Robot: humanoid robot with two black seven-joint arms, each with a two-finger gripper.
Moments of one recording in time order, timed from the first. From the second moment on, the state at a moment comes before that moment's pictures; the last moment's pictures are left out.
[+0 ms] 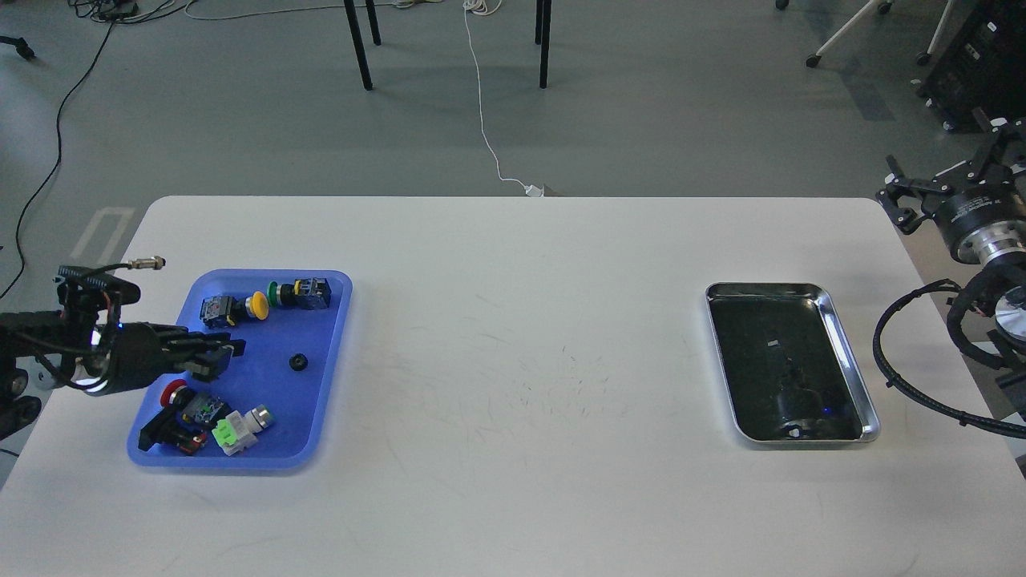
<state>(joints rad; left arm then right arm) -0.81 0.84 -0.11 -0.91 1.67 -0.15 -0.49 0.75 -0.47 0.85 0.39 0.25 0.49 0.16</state>
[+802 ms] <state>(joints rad) -1.04 0.25 -0.10 -1.06 1.75 -0.18 -0.42 0.40 -0.86 0.87 0.89 0.25 0.49 0.19</state>
